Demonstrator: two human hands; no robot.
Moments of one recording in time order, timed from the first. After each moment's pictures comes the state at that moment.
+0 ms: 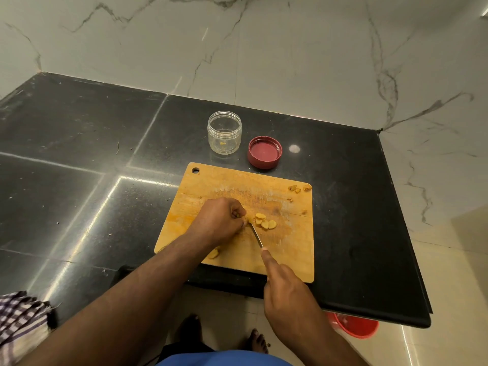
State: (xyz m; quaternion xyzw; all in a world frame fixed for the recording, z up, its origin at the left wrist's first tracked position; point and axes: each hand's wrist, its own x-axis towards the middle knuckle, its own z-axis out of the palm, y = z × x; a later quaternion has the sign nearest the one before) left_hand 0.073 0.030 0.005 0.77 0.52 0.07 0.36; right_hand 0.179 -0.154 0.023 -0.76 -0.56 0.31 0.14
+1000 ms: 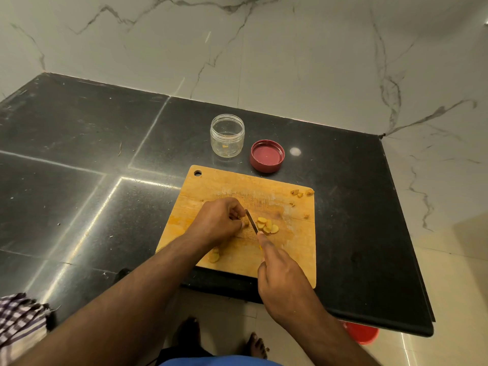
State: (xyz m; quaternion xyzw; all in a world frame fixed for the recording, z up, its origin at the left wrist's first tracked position) left_hand 0.067 0.037 0.004 0.75 0.52 0.10 0.40; right_hand 0.182 -0.118 0.024 -0.74 -0.58 0.28 0.20
